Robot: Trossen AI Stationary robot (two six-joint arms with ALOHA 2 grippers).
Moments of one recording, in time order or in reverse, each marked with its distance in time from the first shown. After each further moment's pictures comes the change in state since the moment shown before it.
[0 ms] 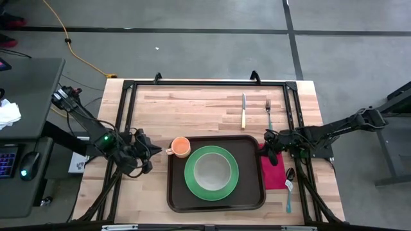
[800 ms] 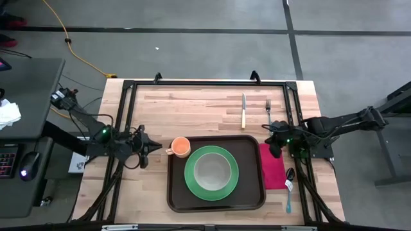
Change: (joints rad) left arm 0.079 -0.285 -0.277 0.286 0.042 0.289; right arm 0.000 0.001 0.407 -0.764 0.230 -0.004
